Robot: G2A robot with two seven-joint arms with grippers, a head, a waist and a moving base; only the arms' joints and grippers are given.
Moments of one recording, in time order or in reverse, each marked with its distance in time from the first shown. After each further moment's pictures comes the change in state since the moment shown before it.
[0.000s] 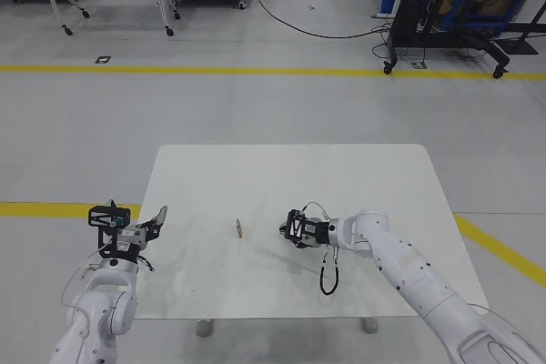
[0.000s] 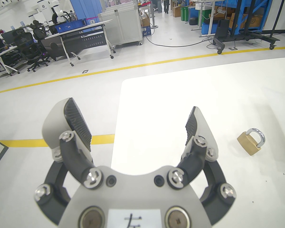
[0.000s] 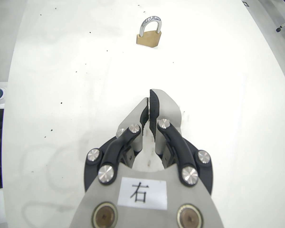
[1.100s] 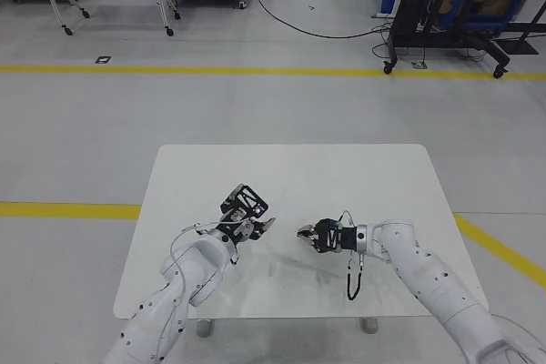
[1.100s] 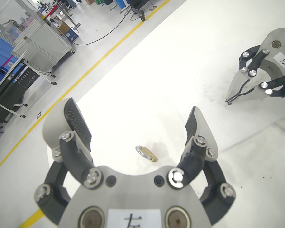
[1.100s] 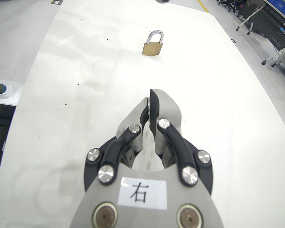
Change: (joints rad) left arm -0.402 -0.068 0.571 0.033 0.269 -0.189 -0.426; right arm -0.063 0.084 0.082 0.078 -0.329 -0.044 -0.603
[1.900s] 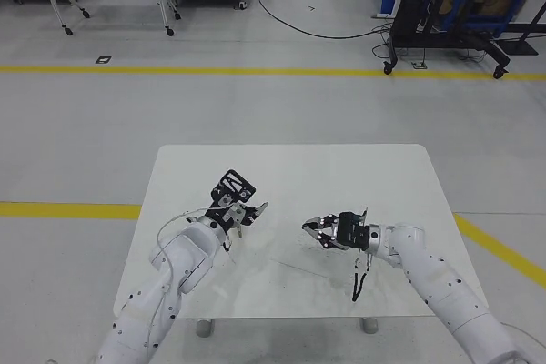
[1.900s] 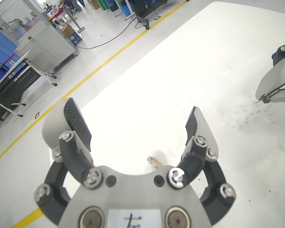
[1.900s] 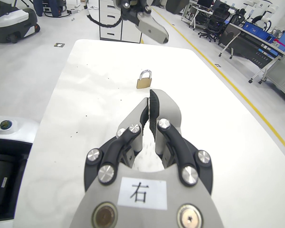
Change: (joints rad) left arm -0.009 -0.006 -0.095 -0.003 -0.055 -0.034 0.049; right arm -0.067 0.032 0.073 -0.075 0.128 -0.025 -0.096
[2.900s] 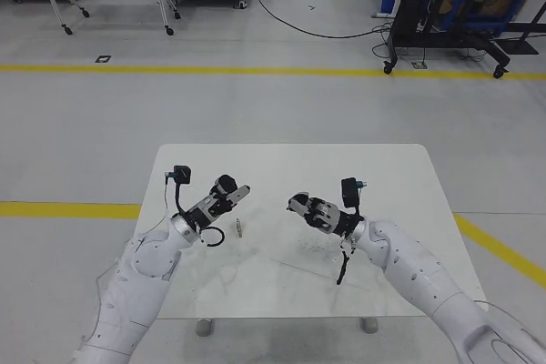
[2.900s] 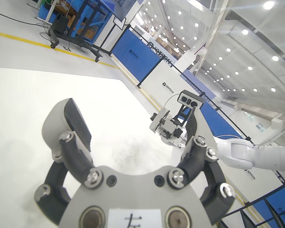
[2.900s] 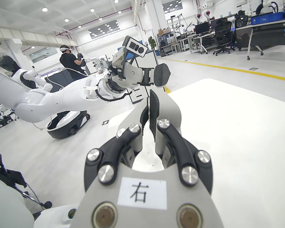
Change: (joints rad) left arm -0.077 0.002 -0.133 0.396 -1.287 -0.448 0.005; right arm 0.163 -0.070 -0.254 0.169 0.854 -0.132 0.181
